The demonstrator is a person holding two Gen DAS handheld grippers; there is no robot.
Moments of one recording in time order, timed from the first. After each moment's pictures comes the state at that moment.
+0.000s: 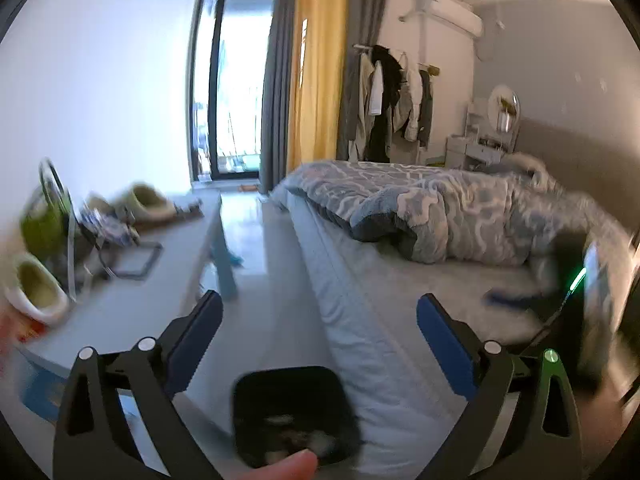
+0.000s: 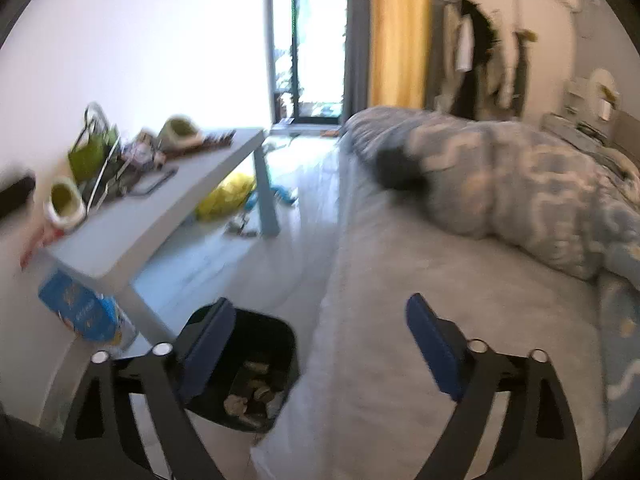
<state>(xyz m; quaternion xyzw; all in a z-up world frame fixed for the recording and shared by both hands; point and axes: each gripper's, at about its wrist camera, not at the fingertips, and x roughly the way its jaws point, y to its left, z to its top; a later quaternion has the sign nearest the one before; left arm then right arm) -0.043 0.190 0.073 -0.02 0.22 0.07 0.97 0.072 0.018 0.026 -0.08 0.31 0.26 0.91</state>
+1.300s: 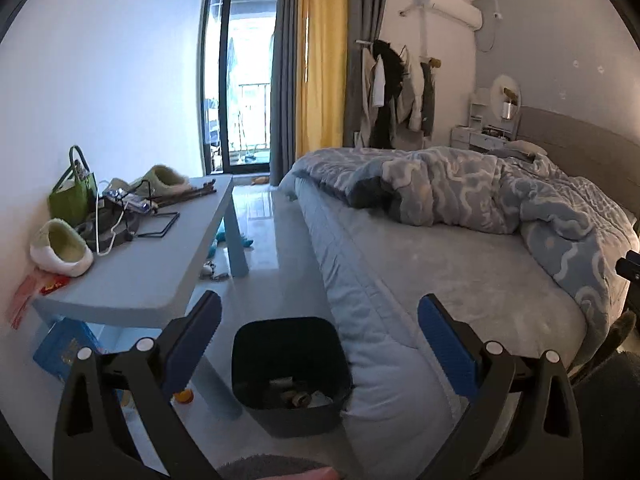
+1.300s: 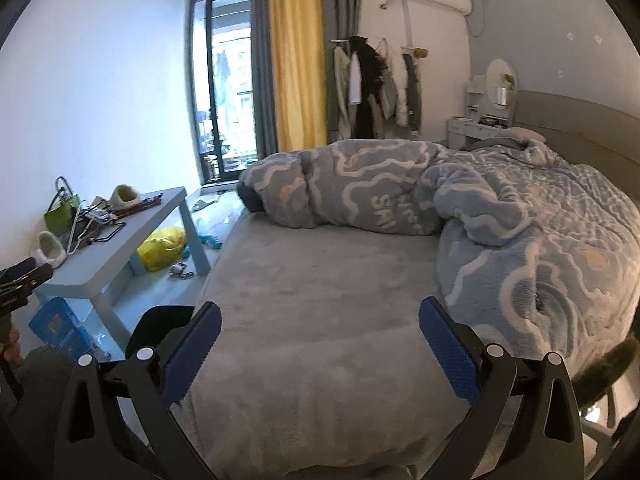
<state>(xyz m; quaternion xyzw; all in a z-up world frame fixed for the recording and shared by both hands) -0.123 0.149 0.036 -0.03 0.24 0.08 0.97 -0.067 -0.232 0.055 -0.01 0.24 0.16 0.96</state>
